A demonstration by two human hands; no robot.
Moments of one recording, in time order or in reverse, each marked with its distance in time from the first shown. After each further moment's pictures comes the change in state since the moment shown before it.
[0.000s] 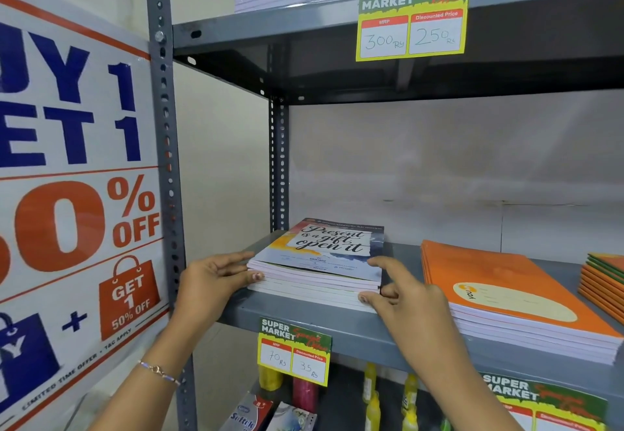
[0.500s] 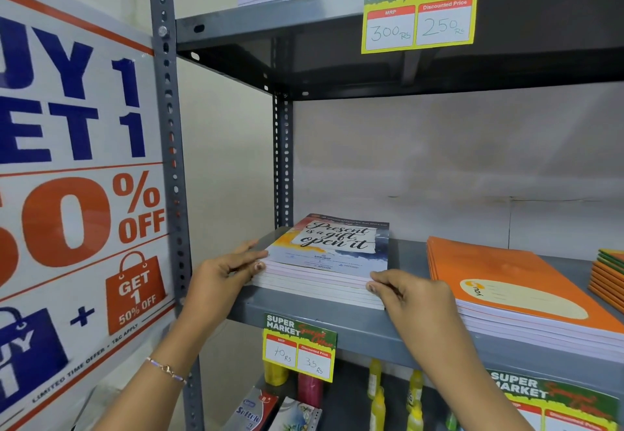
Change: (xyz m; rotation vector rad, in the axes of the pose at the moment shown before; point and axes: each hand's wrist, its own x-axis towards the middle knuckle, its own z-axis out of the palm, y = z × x) left_hand -0.004 0.002 0.002 0.136 -0.073 0.170; right_hand 0.003 0.004 0.004 -0.055 0.047 -0.018
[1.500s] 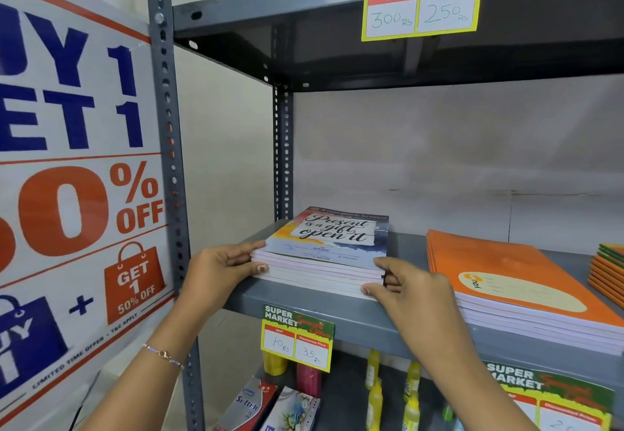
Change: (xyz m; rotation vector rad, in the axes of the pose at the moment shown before) left_hand -0.001 0.006 -0.004 0.007 -0.023 -0.112; right_hand -0.002 -0.001 0.001 0.010 -0.015 0.045
